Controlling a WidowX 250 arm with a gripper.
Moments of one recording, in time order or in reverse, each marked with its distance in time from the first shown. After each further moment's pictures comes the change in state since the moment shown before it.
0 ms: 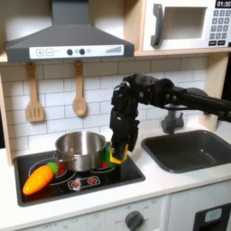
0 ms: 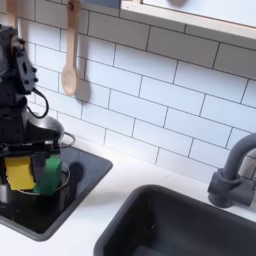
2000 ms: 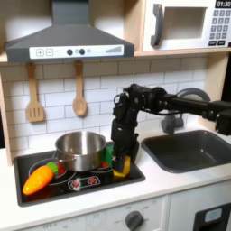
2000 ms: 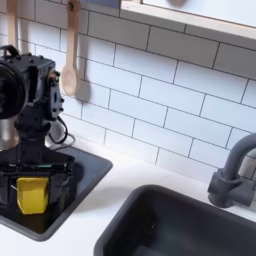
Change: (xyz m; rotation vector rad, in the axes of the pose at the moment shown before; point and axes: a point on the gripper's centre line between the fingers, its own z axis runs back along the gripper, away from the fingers) arm -0.002 -0.011 -0.041 0.136 0.100 0.018
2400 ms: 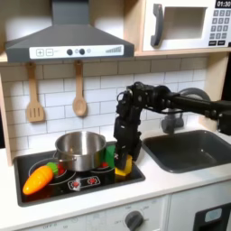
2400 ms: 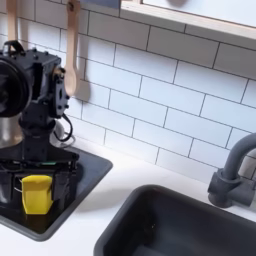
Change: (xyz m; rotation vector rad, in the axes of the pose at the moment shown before) arm -0.002 -0.004 0.004 0.008 -0.013 -0.017
